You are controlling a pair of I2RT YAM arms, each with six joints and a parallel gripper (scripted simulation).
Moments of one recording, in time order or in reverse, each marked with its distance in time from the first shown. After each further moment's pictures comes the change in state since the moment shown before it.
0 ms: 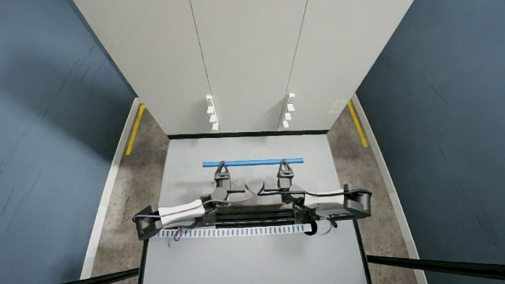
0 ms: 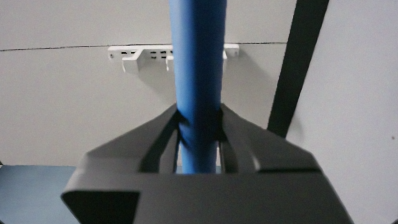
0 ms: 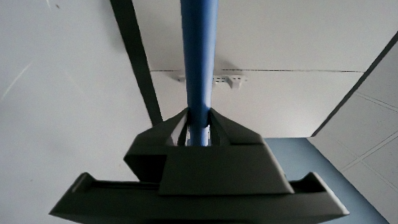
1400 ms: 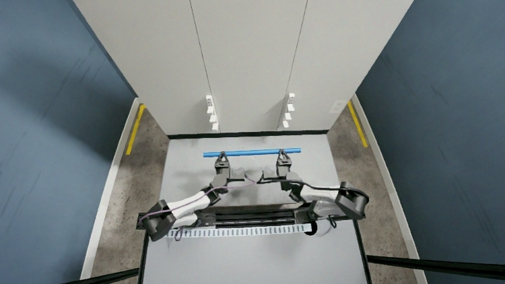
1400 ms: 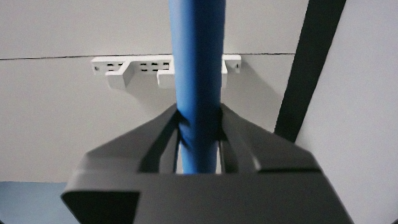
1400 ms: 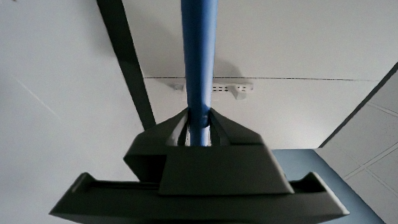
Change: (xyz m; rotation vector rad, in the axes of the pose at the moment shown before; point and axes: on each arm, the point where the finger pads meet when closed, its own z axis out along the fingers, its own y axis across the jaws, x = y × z) left arm 0.001 -0.004 0.056 0.007 -0.008 -0.007; right arm -0.002 0.001 0.058 0.005 -0.025 -0.011
